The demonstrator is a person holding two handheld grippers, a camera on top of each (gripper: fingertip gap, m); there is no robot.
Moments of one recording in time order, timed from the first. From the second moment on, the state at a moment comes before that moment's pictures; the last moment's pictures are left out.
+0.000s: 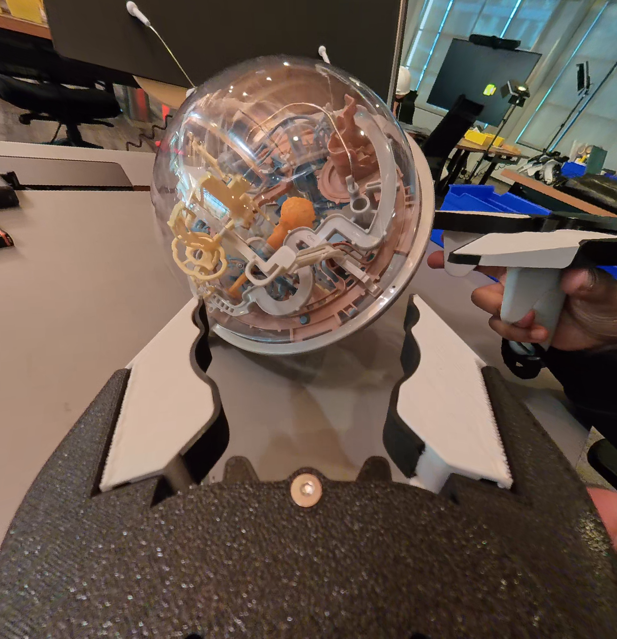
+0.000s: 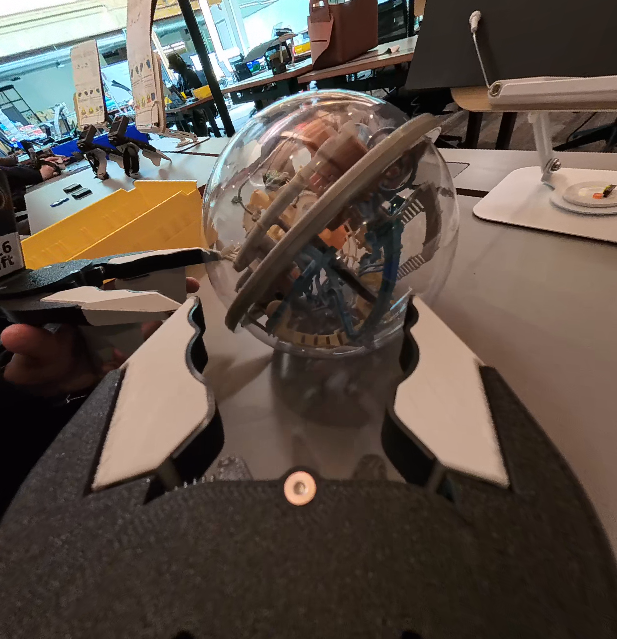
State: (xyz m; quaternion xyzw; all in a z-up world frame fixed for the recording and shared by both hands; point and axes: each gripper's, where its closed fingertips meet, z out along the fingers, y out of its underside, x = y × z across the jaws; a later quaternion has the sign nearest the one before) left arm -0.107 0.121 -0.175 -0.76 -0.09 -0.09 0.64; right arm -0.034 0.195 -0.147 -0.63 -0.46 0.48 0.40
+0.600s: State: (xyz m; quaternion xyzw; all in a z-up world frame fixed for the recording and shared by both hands) left arm -0.108 0.121 -0.173 -0.75 -0.08 -0.08 0.65; right arm 0.064 0.453 -0.192 -0.78 -0.30 0.13 0.54
